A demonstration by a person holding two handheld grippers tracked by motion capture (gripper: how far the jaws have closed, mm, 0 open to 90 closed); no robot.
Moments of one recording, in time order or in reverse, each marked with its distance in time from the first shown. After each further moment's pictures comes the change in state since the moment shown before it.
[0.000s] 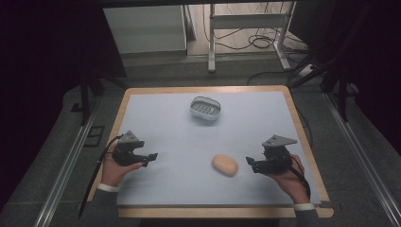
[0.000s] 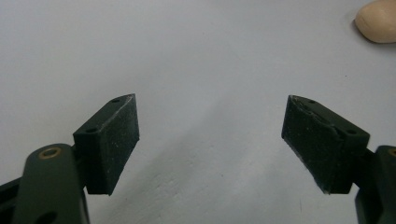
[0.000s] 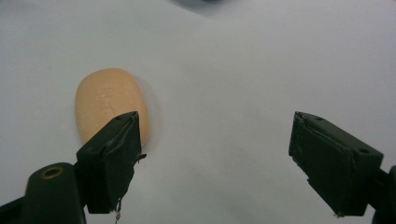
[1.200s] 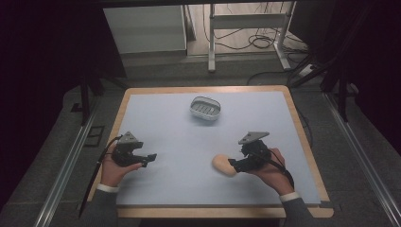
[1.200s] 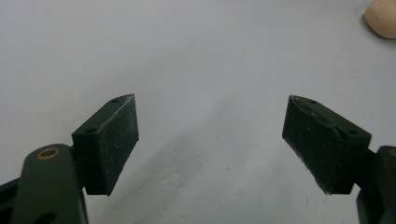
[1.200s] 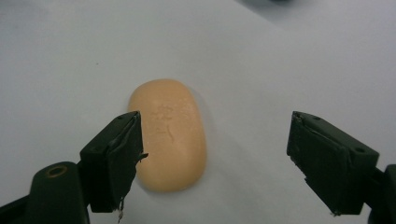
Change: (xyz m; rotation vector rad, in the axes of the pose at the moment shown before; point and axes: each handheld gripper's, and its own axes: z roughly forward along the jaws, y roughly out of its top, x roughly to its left) left arm 0.002 -0.004 0.001 0.011 0.011 -0.010; right arm 0.034 0.033 0.030 0.105 0.113 -0.108
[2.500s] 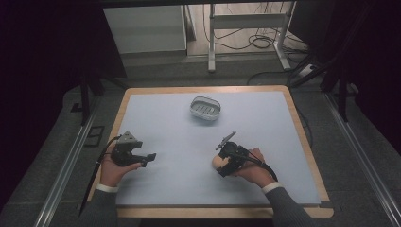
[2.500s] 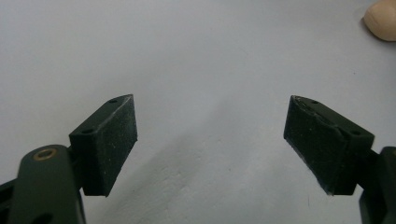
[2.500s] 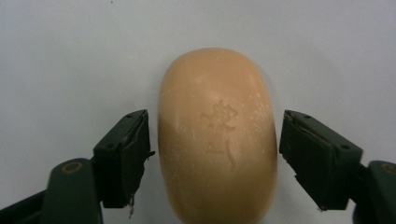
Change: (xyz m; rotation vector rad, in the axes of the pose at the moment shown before) left arm 0.001 -0.001 -0.001 -0.008 -0.001 -0.003; right arm 0.026 0.019 0.061 0.297 0.082 -0.113
